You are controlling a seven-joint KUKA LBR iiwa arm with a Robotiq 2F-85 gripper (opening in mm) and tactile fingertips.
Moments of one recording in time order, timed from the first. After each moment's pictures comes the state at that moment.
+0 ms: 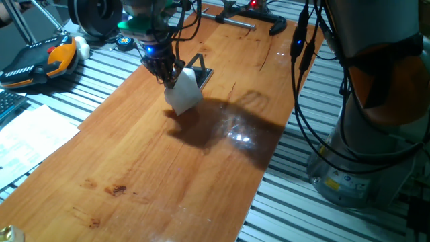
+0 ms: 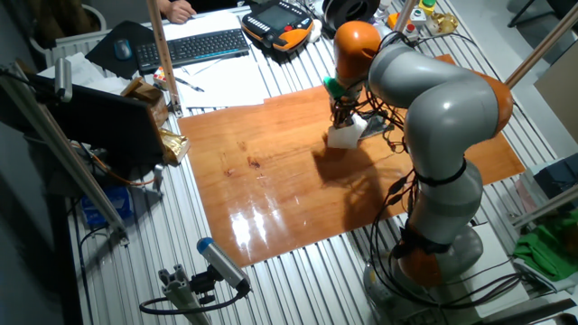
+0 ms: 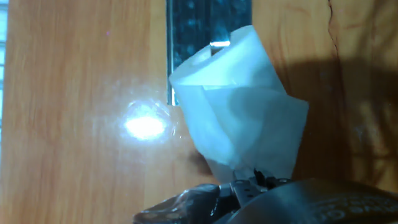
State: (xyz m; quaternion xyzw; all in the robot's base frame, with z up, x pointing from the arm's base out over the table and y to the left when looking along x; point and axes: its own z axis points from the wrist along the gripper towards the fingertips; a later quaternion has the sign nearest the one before) arm 0.544 0.011 0.144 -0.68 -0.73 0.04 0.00
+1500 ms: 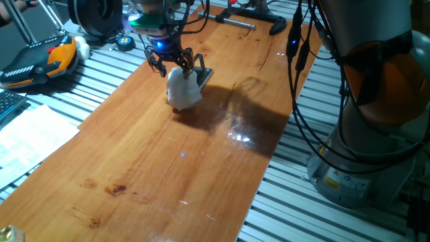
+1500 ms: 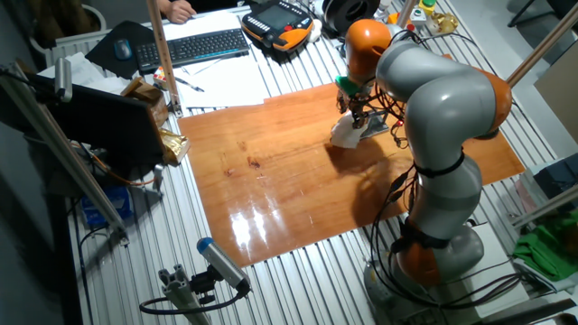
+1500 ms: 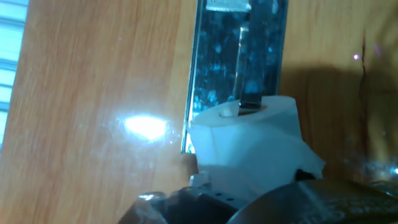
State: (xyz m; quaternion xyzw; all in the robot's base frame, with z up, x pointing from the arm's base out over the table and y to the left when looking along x) arm 0.562 -0.045 0.121 -0.63 -0.77 0.05 -0.01
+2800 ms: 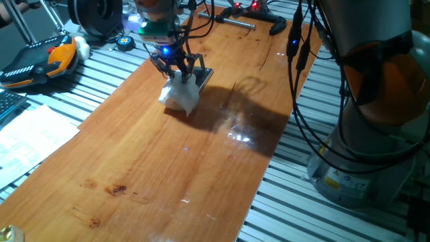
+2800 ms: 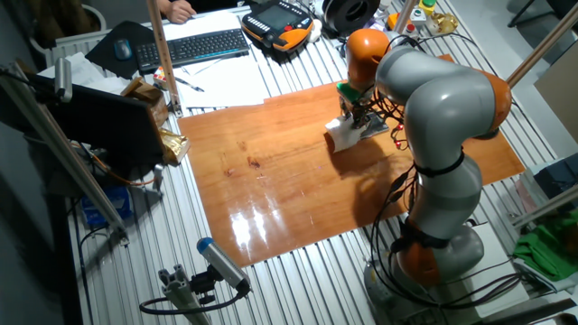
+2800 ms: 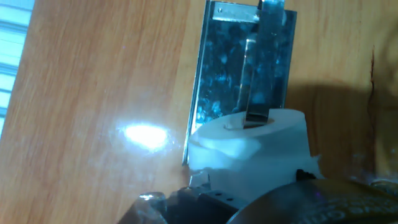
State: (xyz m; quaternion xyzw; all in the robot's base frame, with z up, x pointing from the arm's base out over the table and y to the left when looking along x) arm 0.559 -0.058 0.105 -0.59 -0.80 0.05 -0.03
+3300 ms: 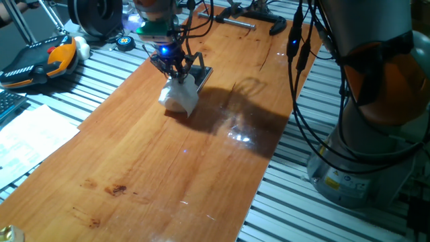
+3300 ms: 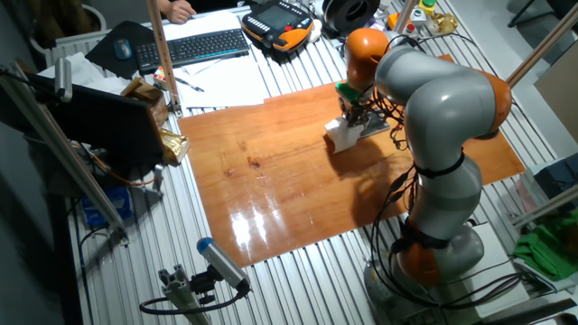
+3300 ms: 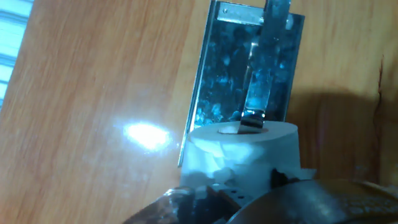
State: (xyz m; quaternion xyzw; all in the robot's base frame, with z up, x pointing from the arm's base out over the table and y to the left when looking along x) arm 0.559 -0.046 0.112 -0.60 -0.80 0.05 -0.02
